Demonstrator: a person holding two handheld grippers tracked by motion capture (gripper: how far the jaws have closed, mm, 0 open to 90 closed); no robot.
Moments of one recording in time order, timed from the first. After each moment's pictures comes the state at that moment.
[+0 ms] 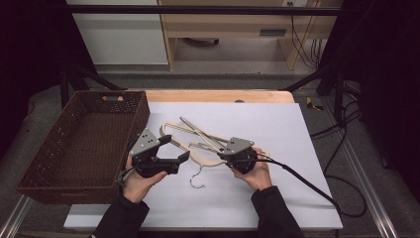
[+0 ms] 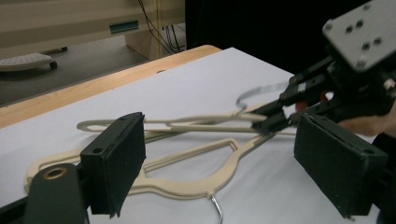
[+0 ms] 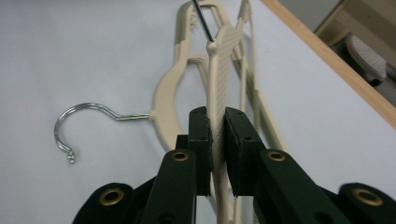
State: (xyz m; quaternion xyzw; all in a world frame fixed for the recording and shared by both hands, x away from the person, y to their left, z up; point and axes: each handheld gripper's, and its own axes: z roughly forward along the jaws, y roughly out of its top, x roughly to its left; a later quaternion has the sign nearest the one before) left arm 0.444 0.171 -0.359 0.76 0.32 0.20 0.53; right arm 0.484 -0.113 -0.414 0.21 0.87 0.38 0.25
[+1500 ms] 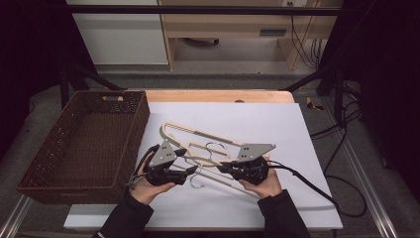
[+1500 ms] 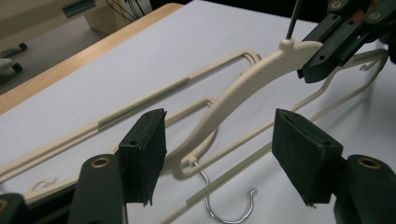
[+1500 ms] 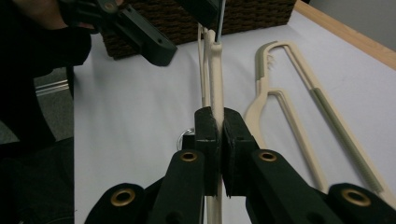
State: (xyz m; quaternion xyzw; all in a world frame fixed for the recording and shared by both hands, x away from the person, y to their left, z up) left arm 0.440 0.145 -0.384 0.84 0.23 0.18 0.46; right arm 0.445 -0.132 -0.386 0.17 0.85 0.48 0.10
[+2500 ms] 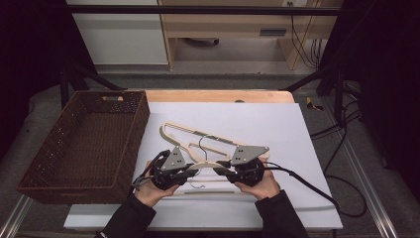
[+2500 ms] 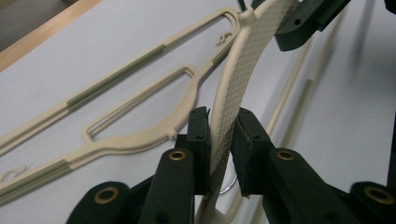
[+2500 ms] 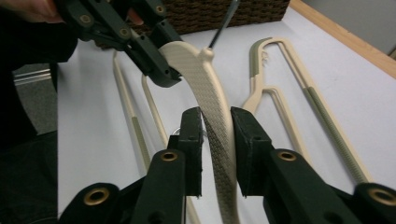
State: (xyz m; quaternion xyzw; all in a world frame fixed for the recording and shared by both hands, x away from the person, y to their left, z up) left arm 0.437 0.134 -0.391 0.88 0.20 0.15 0.40; right arm 0.443 -0.122 -0.389 0.17 0.86 0.46 0.13
